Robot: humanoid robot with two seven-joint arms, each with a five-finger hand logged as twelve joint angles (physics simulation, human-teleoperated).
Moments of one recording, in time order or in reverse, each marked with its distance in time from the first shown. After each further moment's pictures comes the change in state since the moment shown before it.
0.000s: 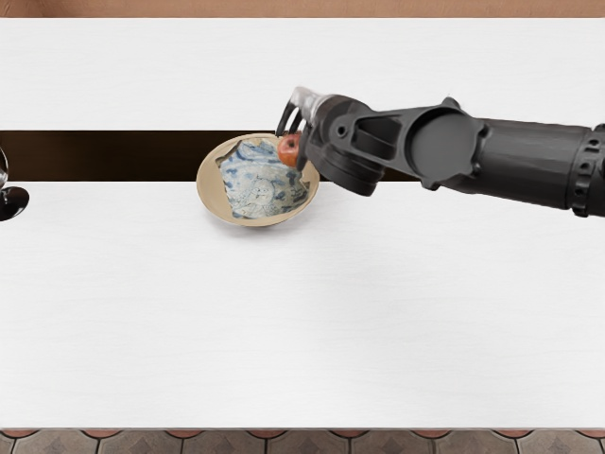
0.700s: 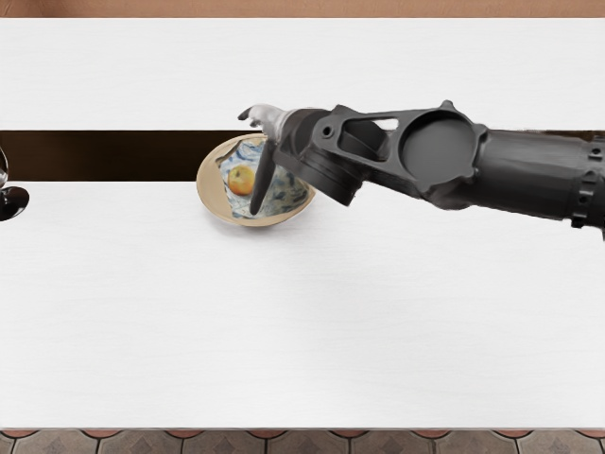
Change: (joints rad) left arm 0.000 0.000 0.000 0.000 0.000 0.000 0.000; right arm -0.054 0.000 0.207 0.093 0.062 0.023 -0.001
